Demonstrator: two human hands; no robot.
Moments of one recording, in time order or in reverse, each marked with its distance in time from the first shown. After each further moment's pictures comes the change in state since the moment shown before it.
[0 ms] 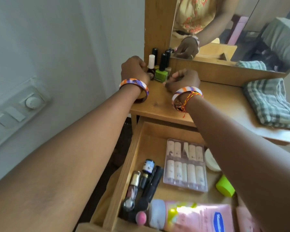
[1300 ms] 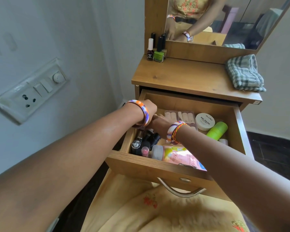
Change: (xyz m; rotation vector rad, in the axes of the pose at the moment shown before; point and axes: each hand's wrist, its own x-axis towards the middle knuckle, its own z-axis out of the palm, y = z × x) left_hand -0.156 -0.029 -0.031 0.932 -0.909 0.373; right_hand -0.154 0.091 0.014 -0.984 -0.751 -0.723
